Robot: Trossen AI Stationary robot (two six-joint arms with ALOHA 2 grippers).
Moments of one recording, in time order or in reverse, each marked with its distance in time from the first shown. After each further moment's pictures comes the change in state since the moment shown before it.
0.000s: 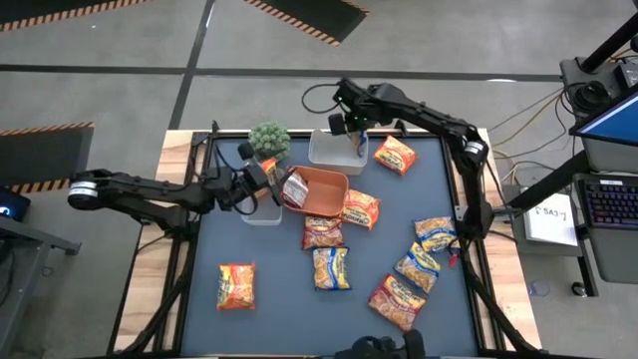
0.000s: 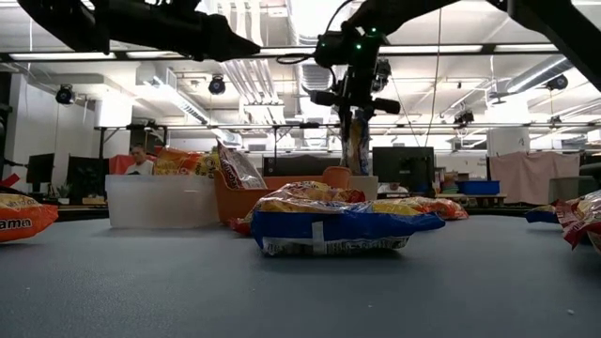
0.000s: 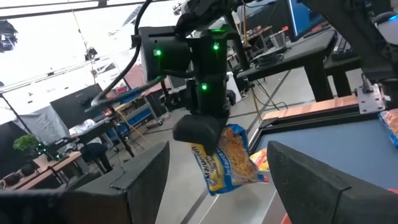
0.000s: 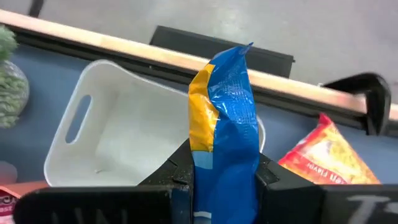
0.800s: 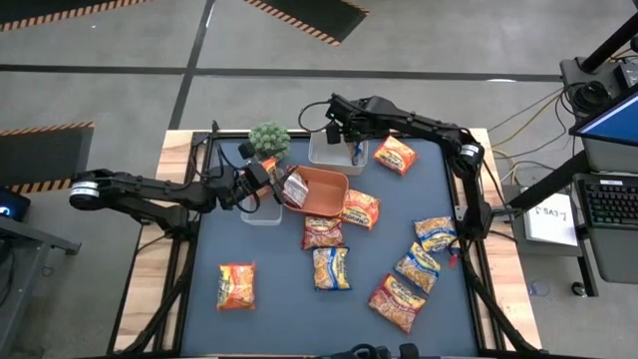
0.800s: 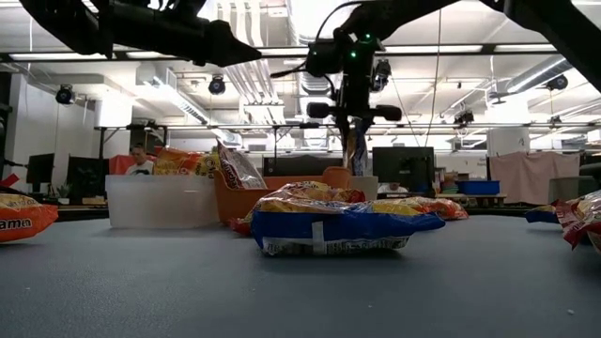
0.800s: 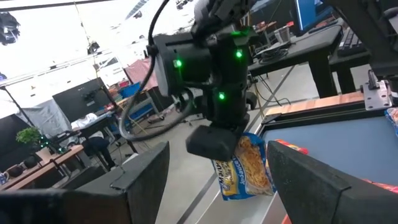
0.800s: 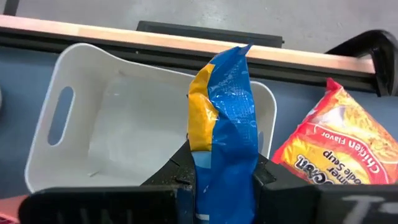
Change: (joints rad) left arm 0.019 0.016 0.000 0.002 -0.002 -0.020; right arm 0.060 0.014 -0.082 0.018 0.082 0.188
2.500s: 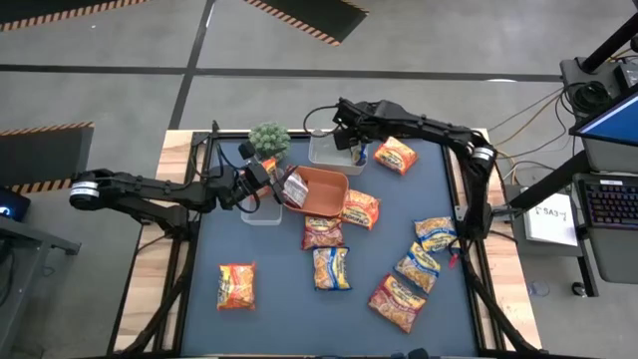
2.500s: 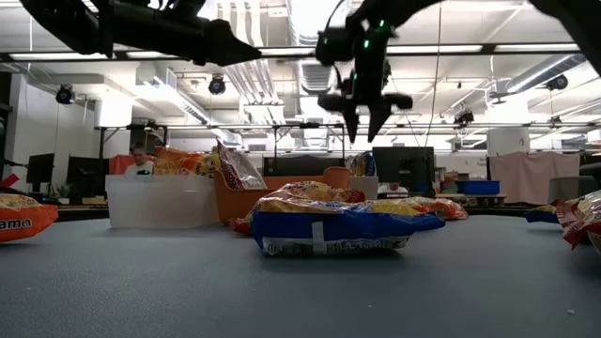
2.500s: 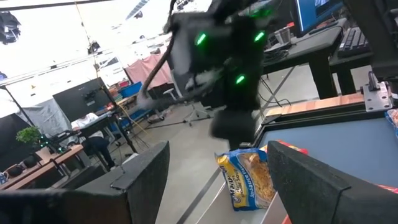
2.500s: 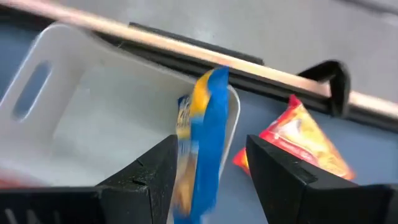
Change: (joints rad) left arm 0.000 -0.001 0.002 0.001 0.000 -0.003; right arm 0.043 -0.129 -0.130 0.012 0.087 -0.180
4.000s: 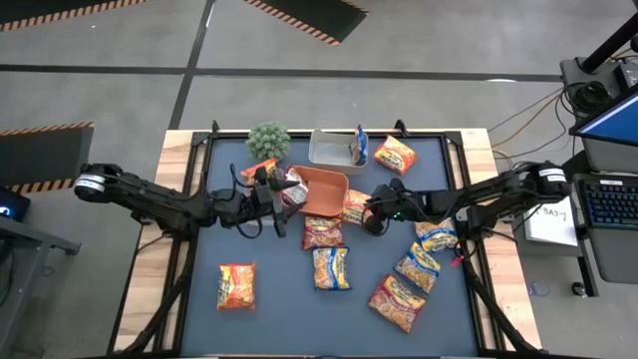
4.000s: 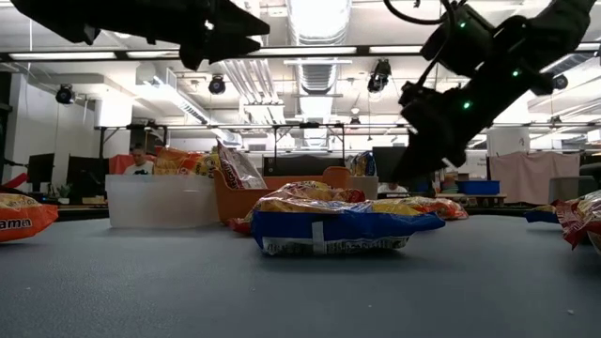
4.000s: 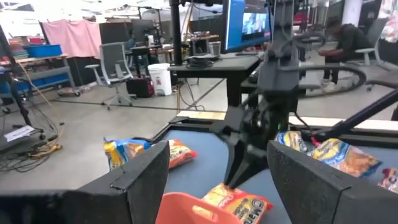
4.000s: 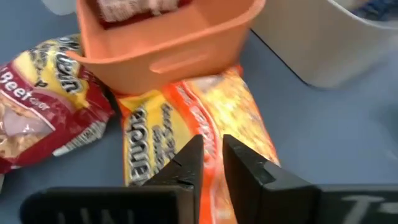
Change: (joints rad) left arm -0.235 0.058 0.023 -0.061 0.005 -0.403; right arm 0.446 -0.526 -1.275 1.261 -0.045 -0.317
